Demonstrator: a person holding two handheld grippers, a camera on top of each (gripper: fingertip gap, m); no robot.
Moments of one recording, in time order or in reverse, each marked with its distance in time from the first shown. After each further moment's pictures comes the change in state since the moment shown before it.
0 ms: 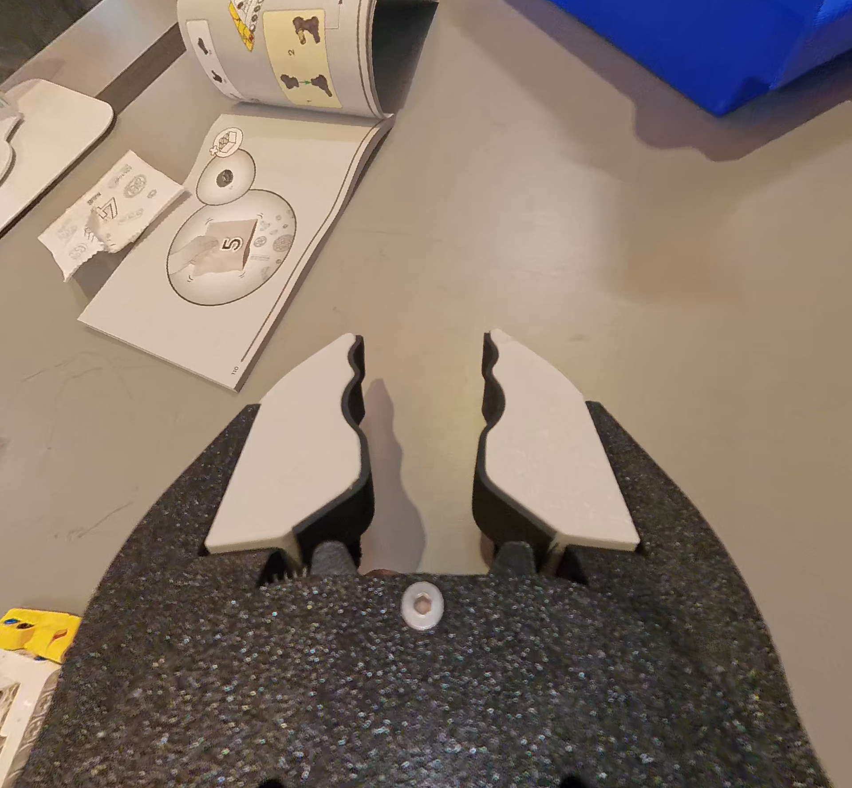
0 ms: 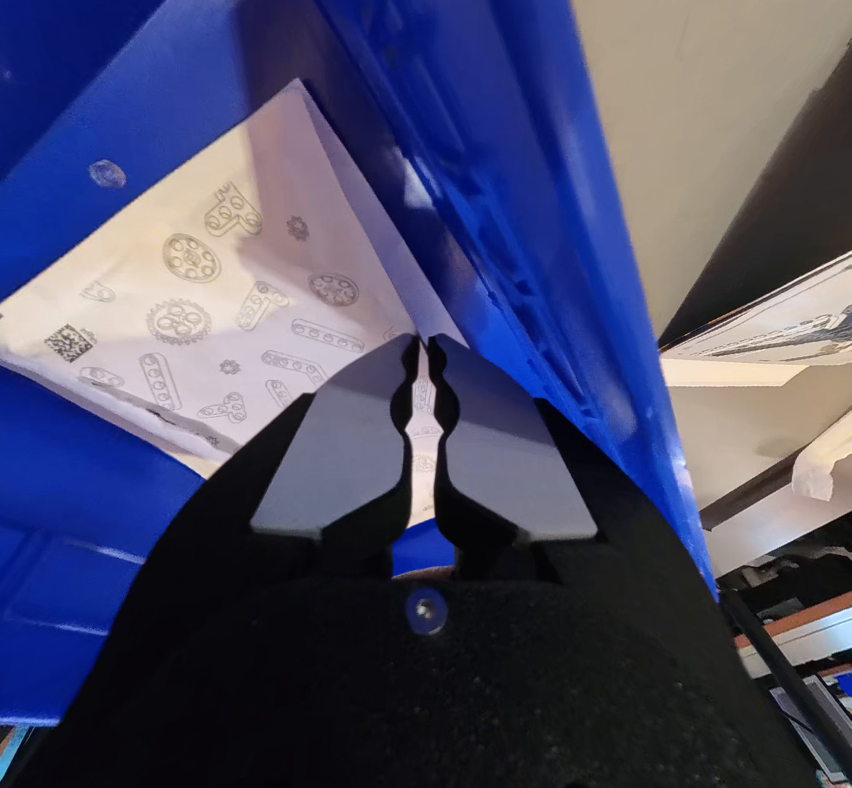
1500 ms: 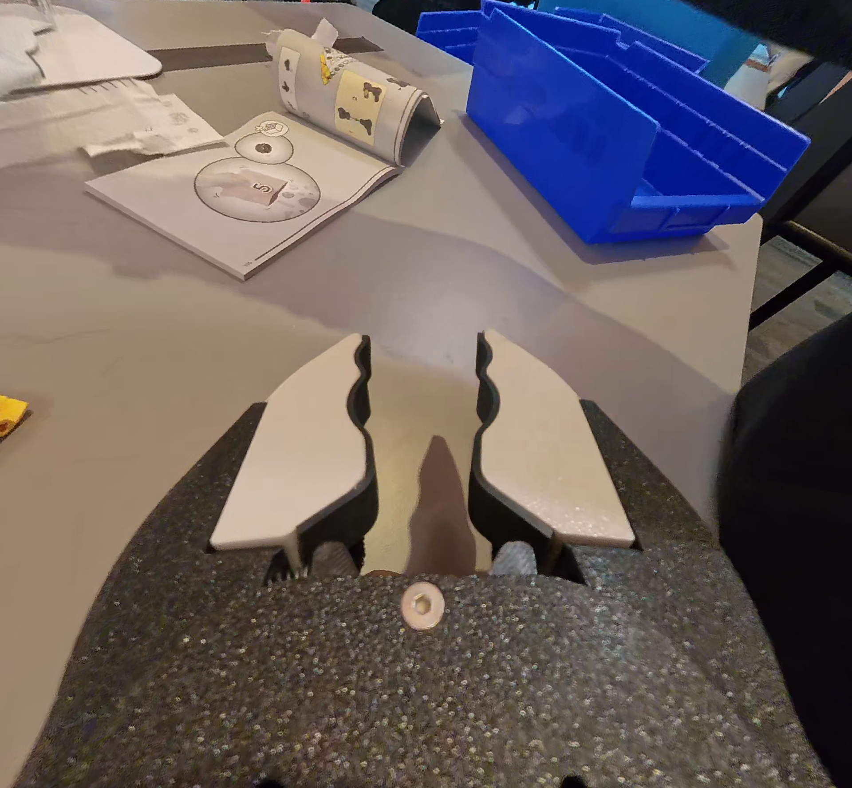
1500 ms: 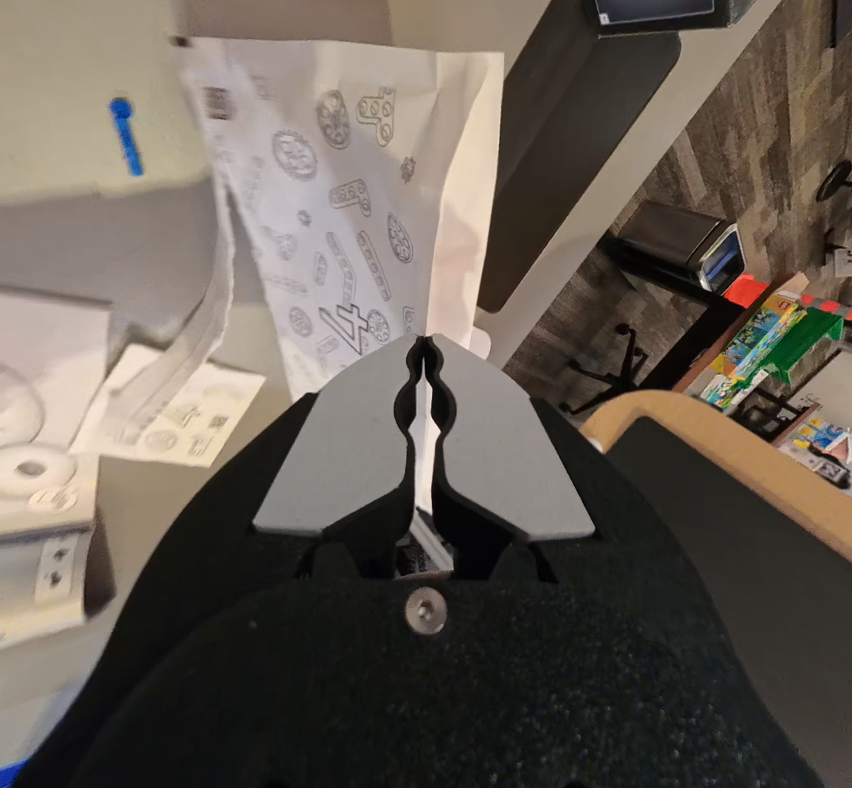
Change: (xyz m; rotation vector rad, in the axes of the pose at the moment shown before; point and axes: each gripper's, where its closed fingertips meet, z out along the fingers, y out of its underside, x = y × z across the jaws) left arm -0.002 0.017 -0.080 0.263 0.124 -0.392; right arm 0.466 -0.277 -0.080 0.039 0.378 -0.128
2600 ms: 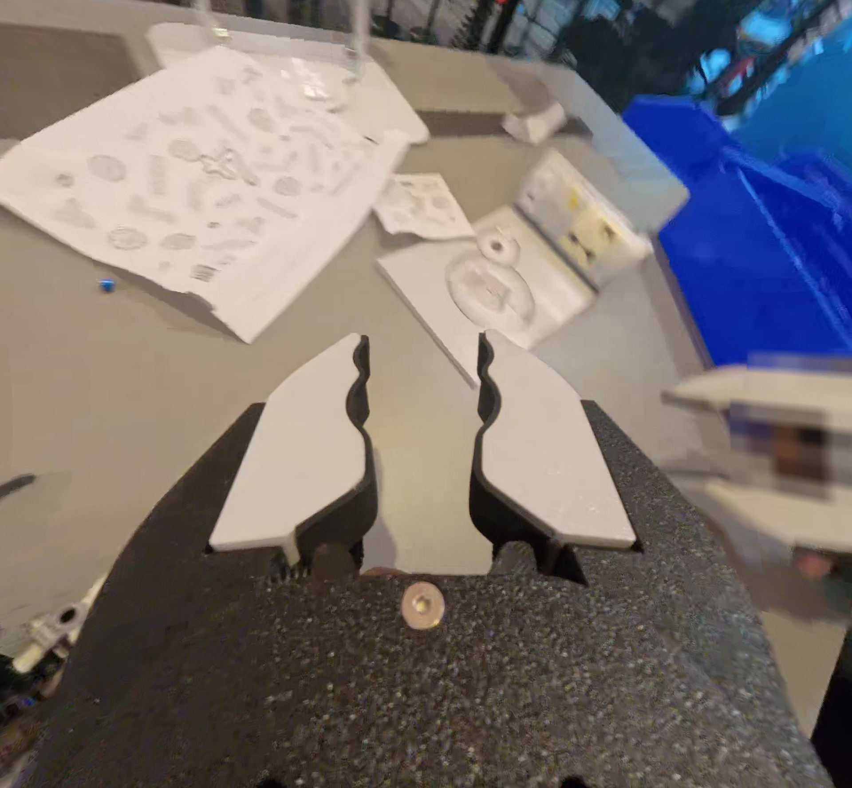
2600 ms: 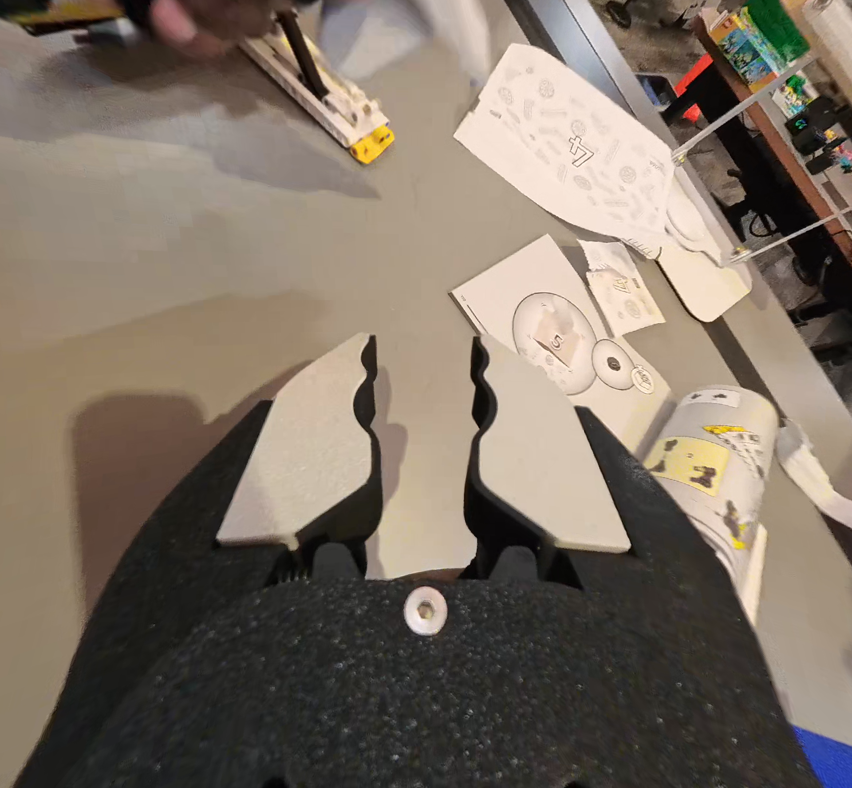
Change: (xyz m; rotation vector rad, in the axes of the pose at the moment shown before) left arm -0.144 -0.076 -0.011 -0.019 -0.295 -0.263; right arm -0.318 -0.041 -0.109 0.414 0.347 0.994
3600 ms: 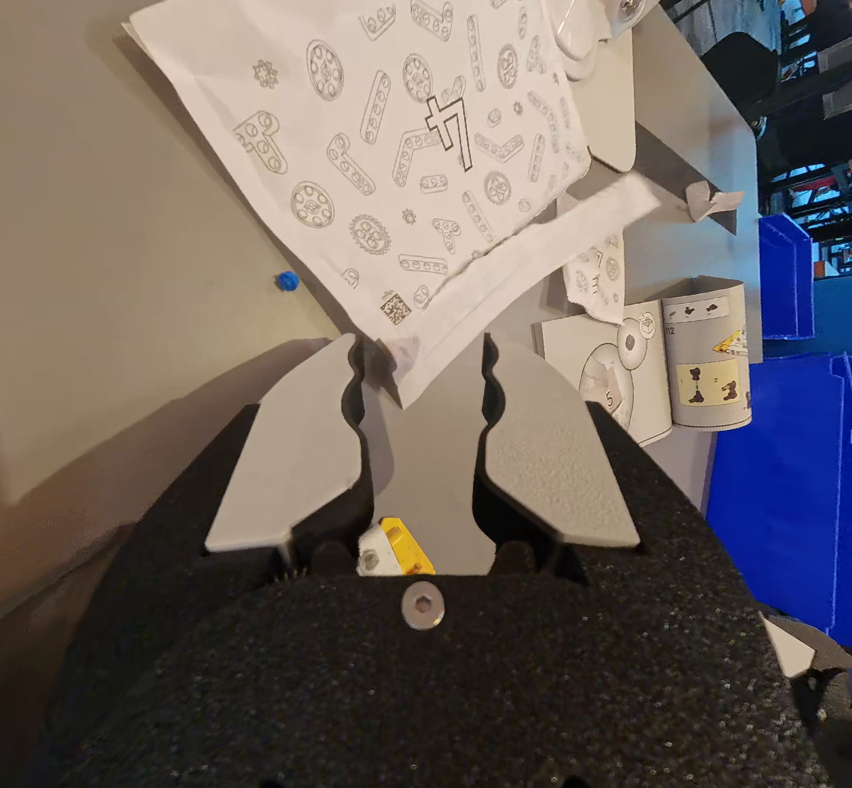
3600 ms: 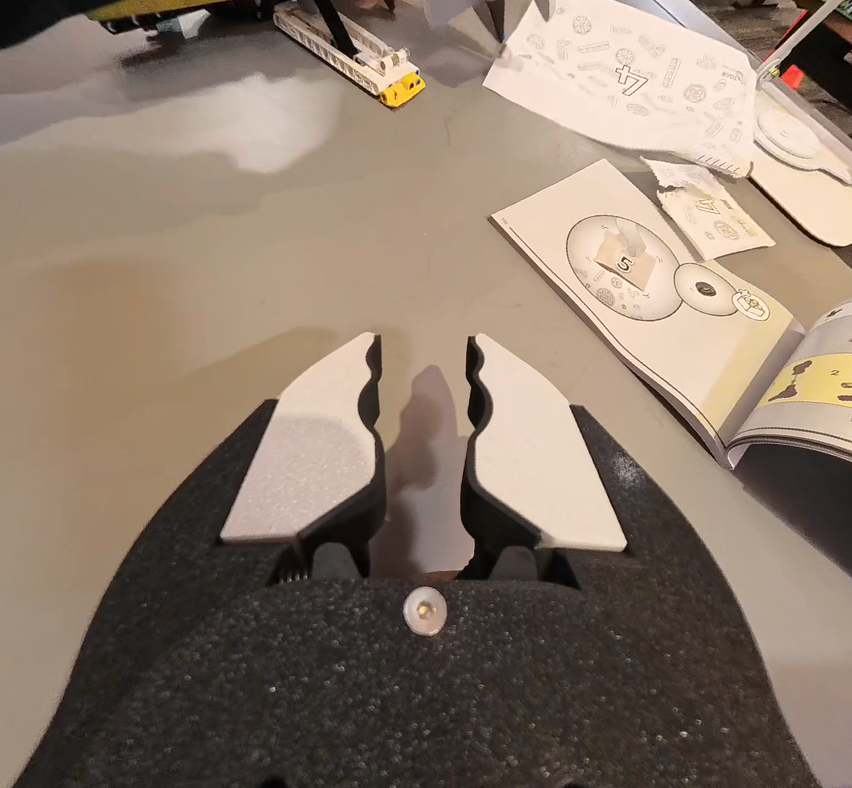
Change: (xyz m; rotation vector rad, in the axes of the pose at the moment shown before) left arm -0.113 0.003 0.061 -0.224 -0.152 -0.506; right arm -0.012 0.053 -0.011 0.090 -0.142 0.156
